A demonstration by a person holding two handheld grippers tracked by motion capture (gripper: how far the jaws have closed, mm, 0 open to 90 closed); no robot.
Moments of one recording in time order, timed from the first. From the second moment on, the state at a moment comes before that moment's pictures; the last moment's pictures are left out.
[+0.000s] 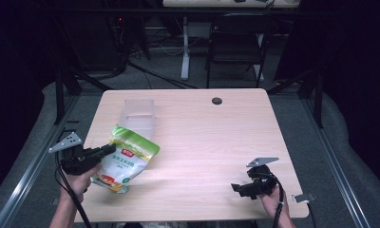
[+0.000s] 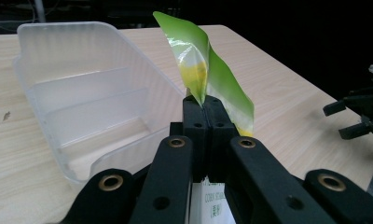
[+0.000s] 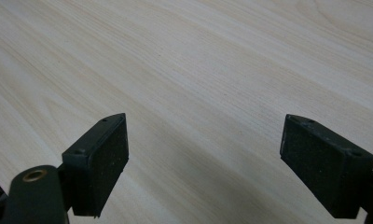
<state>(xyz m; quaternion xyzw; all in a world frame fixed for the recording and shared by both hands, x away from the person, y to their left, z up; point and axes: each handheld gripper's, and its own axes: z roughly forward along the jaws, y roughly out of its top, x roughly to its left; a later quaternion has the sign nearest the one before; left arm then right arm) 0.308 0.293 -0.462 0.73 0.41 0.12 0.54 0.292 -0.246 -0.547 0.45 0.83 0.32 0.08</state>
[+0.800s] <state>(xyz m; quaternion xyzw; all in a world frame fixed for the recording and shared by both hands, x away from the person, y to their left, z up) 0.303 0.285 -0.440 0.75 0.36 0.13 0.54 0.292 -0.247 -0.547 0.45 0.83 0.32 0.08</state>
